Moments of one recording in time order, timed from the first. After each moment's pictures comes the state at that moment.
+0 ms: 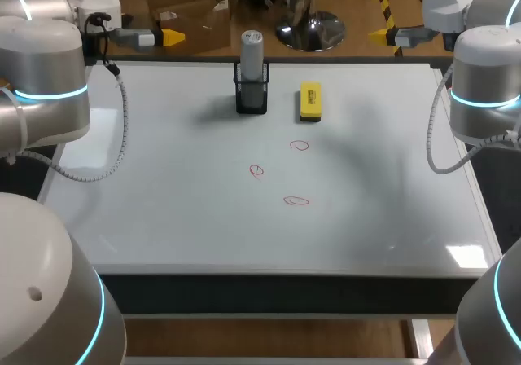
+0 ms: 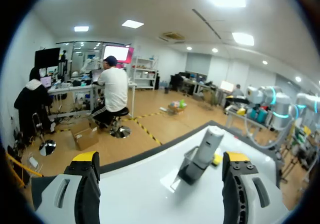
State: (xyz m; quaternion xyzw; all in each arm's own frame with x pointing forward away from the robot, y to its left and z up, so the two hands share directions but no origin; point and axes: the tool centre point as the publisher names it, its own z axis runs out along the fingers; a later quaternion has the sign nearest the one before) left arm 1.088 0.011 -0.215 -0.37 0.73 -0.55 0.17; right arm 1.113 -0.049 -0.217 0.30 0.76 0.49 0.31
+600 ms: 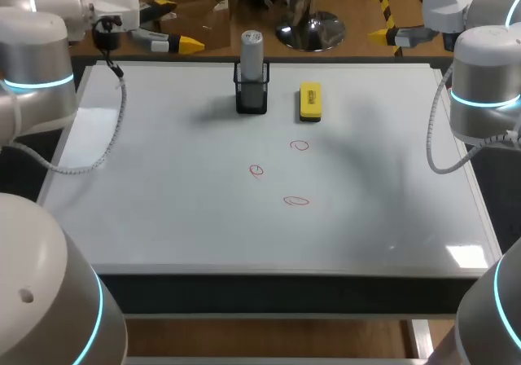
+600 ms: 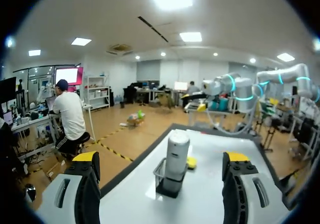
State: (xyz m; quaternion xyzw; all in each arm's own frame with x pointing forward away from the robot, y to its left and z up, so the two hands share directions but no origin) left arm 1.075 -0.060 -0.202 -0.16 0.76 -0.63 0.11; right arm 1.113 -0.049 -0.217 0.30 0.76 0.49 0.31
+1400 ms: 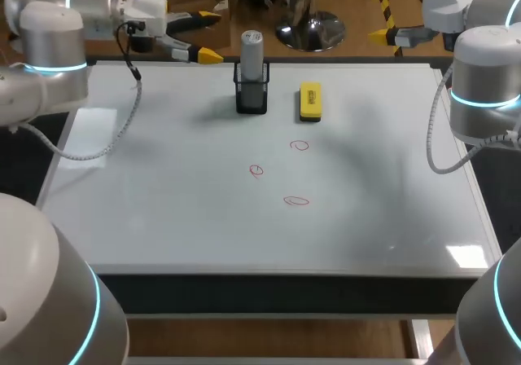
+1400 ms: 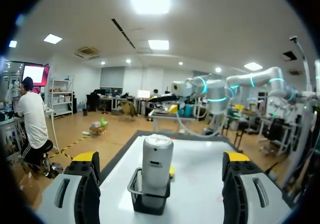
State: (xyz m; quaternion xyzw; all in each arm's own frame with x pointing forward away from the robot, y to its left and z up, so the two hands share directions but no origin) left arm 1.070 -0.125 -0.232 -0.04 0.74 -0.67 -0.02; right arm 1.113 -0.049 -0.217 0.30 0.76 0.49 0.31
